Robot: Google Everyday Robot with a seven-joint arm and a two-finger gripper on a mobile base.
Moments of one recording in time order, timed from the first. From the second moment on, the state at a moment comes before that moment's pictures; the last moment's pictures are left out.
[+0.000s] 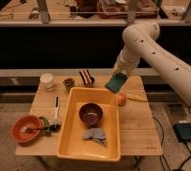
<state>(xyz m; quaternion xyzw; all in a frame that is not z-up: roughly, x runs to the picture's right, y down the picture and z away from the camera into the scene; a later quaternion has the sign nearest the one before) 0.121 -0.076 0.724 -0.13 -0.18 -0.63 0.74</state>
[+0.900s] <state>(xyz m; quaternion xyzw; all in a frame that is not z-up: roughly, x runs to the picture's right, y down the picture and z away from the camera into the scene) 0.057 -0.054 0.744 -0.12 -0.20 -0.65 0.73</state>
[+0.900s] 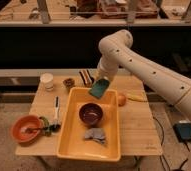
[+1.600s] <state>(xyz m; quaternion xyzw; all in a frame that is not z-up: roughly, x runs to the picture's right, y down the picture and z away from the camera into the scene) 0.024 -0.040 0.806 -0.17 -0.17 -0.60 0.76</state>
